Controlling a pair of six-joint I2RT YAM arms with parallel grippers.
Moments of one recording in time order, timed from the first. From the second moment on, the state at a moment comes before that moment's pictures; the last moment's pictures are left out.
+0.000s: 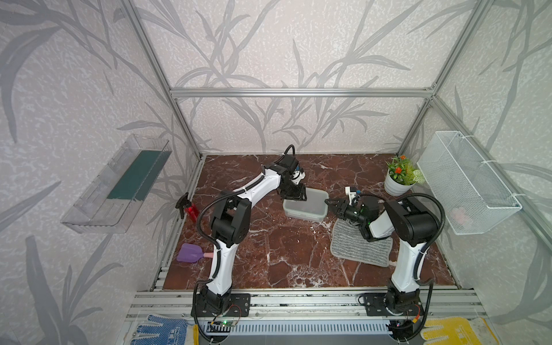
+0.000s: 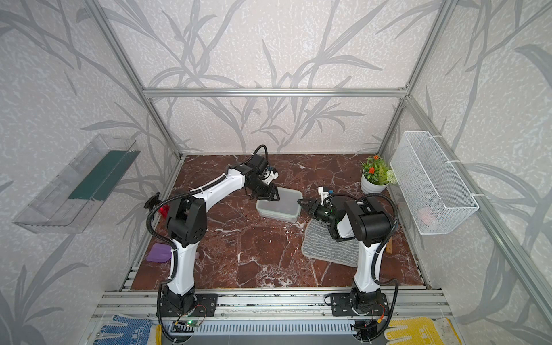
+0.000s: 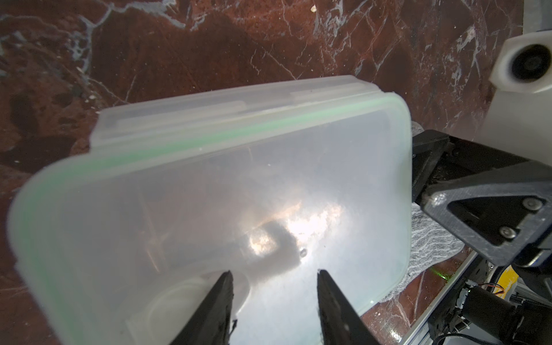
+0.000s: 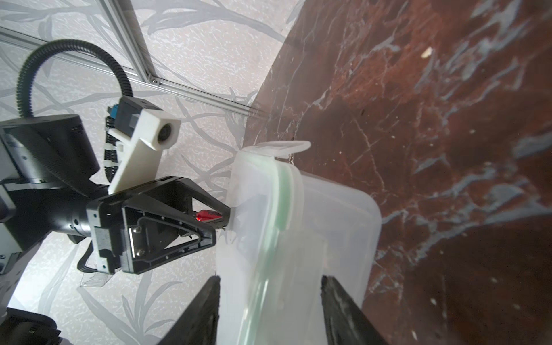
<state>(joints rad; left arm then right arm) -0.50 2.13 1.76 -0.87 0.39 -0.23 0.19 2.01 0.56 1.24 -0.79 1.08</state>
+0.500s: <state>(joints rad) -0.49 2.14 1.75 -0.86 0.39 -0.24 0.20 2.02 0.58 1.23 -0.75 1.16</state>
